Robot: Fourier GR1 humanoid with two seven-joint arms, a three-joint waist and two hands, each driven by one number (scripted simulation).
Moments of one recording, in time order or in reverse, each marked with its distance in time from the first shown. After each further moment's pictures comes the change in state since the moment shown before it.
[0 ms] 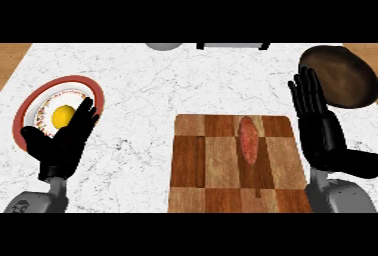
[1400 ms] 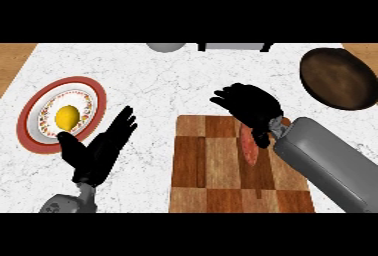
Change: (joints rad) left arm 0.005 -0.114 -0.109 -0.014 0.055 -0.124 0.017; right arm -0.600 -0.296 0.629 0.365 0.920 0.563 0.230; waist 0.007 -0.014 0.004
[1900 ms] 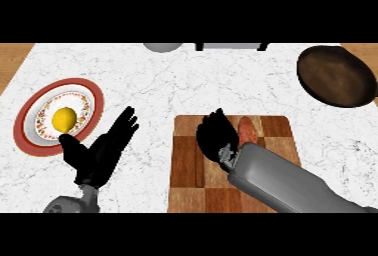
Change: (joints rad) left arm 0.010 -0.022 -0.003 -0.013 -0.015 0.014 -0.003; right arm -0.016 0.225 0.144 -0.037 0.070 0.472 0.439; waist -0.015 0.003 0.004
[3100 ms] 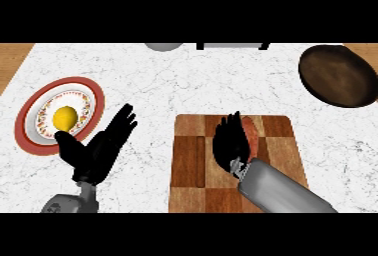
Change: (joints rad) left arm -0.006 -0.044 0.070 0.000 -0.042 -0.066 0.022; right arm 0.168 0.005 -0.029 0.014 0.341 0.005 0.008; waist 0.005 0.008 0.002
